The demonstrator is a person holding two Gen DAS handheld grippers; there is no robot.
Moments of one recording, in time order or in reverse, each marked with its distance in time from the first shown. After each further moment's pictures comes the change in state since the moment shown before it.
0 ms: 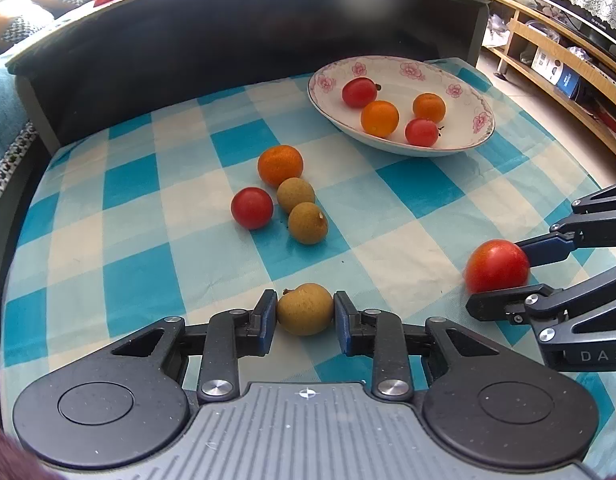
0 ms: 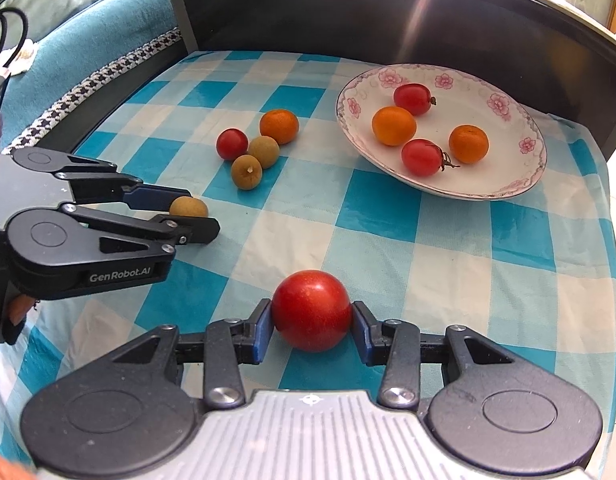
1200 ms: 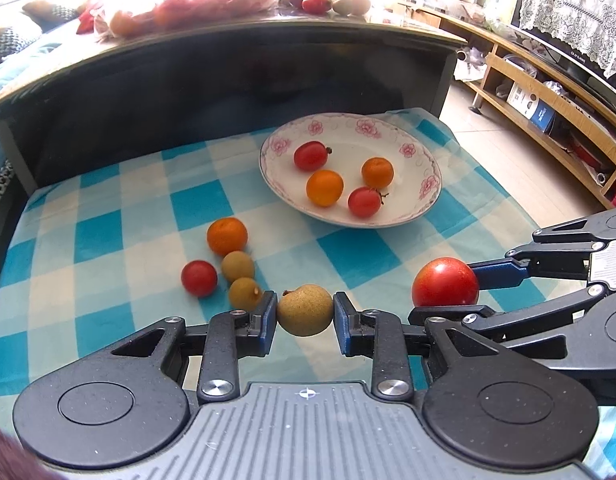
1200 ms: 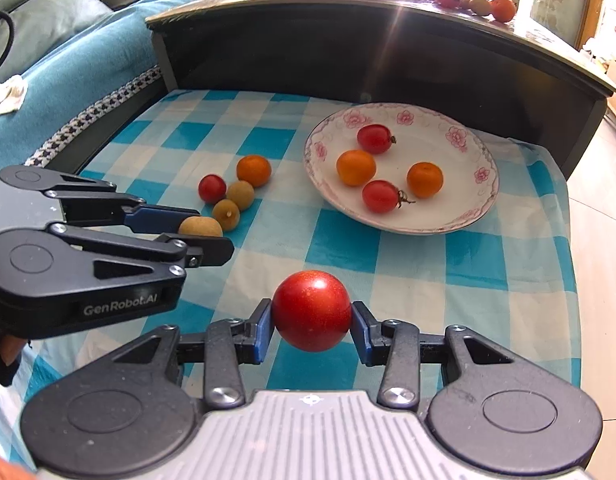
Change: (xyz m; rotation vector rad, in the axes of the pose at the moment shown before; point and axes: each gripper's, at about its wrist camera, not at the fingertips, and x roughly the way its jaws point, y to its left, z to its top) left arm -0.021 -0.025 0.037 -0.027 -0.078 -0.081; right arm -0.029 -0.010 0.009 0.049 -0.078 -0.059
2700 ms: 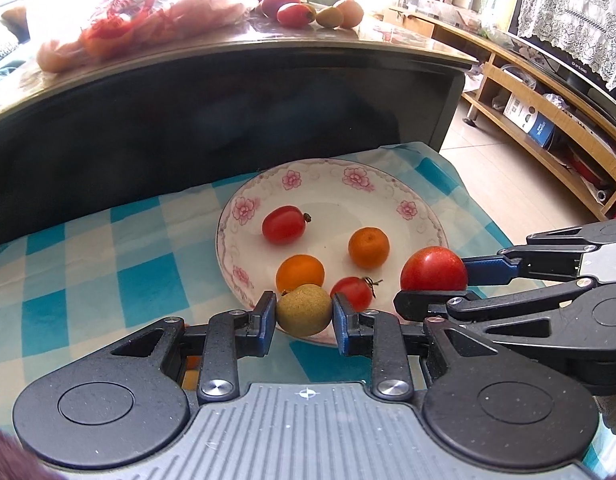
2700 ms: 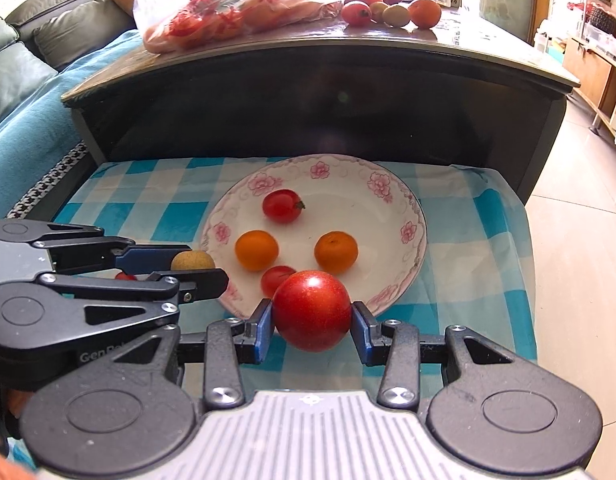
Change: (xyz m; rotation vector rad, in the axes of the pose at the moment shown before) left arm 0.059 -0.013 0.063 0.012 -0.013 -0.040; right arm 0.022 -0.069 0.048 0.137 -0.077 -0.058
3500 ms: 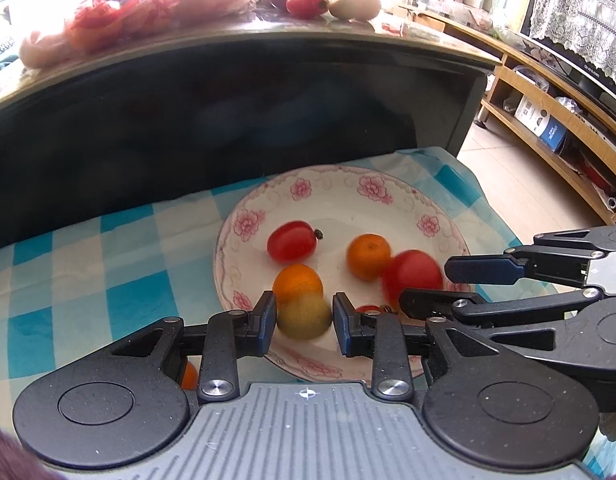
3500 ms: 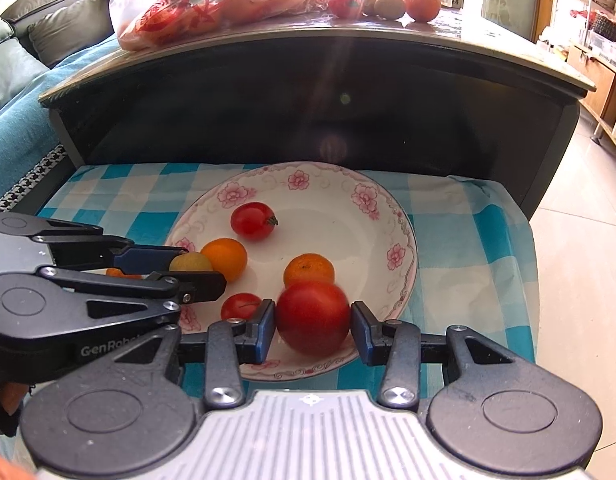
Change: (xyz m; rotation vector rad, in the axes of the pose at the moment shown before) left arm 0.023 0.006 0.015 -0.019 0.003 0.013; right arm 0.029 -0.016 0.011 -0.022 -0.021 -0.015
